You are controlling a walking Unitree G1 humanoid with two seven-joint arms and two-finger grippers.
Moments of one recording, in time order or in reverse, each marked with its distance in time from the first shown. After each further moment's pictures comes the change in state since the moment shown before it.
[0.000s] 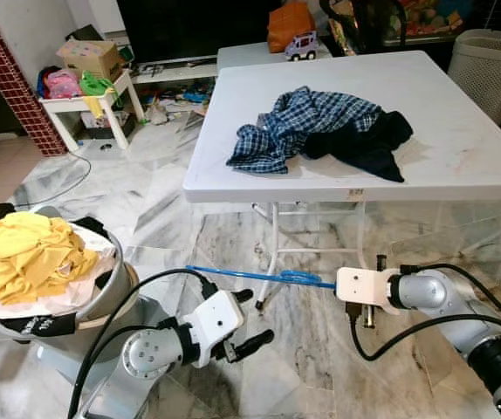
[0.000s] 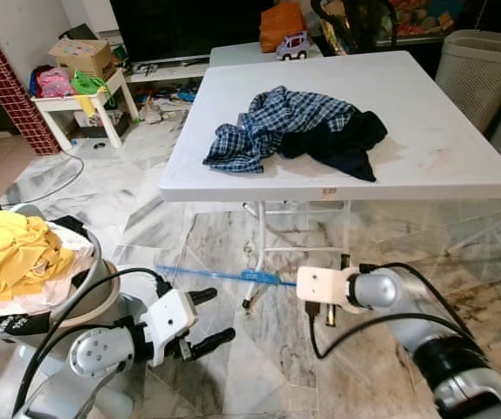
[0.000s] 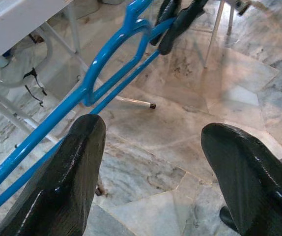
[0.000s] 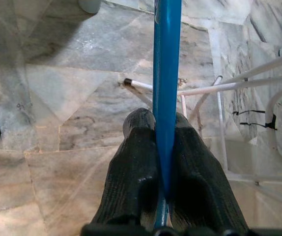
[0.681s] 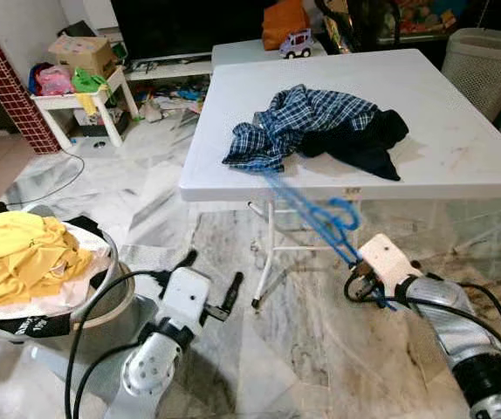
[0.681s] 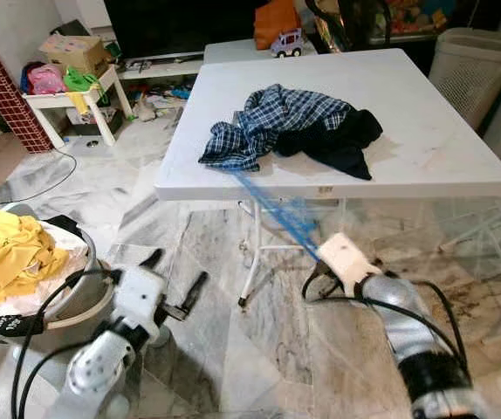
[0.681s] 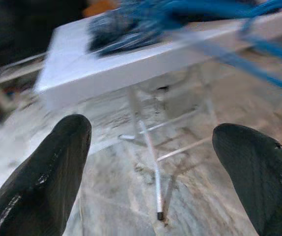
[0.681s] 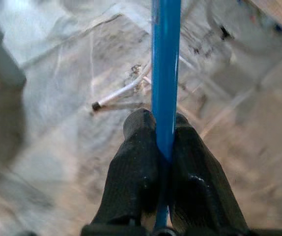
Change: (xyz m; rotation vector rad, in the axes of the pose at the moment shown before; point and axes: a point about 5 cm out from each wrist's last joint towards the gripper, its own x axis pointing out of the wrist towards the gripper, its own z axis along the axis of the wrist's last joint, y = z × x) left arm -0.014 0.013 0.004 -0.201 -0.133 0.720; right arm -0.002 0.002 -0.021 0.765 -0.035 -0.425
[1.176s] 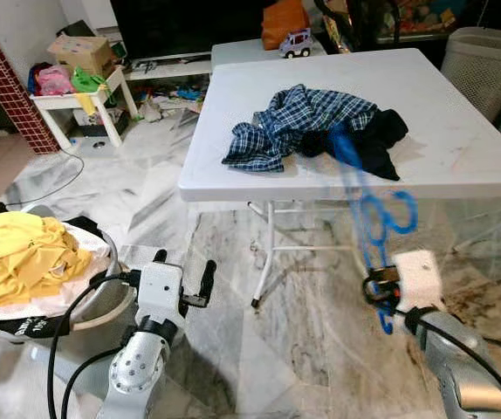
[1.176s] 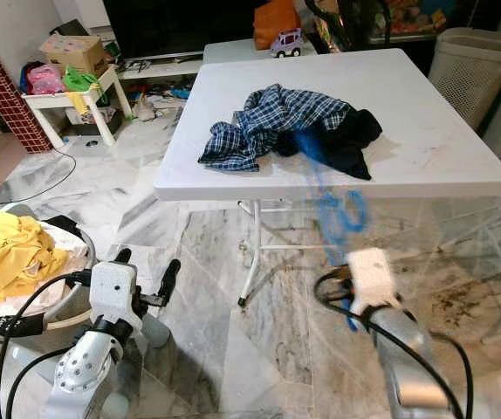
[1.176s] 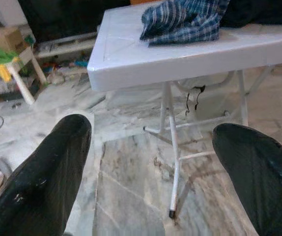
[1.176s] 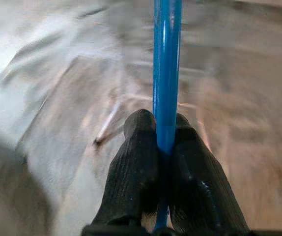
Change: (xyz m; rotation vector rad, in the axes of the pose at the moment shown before) left arm -0.001 0.019 -0.001 -0.094 0.035 0.164; right arm -0.042 0.020 -0.008 0.412 -0.110 -0.294
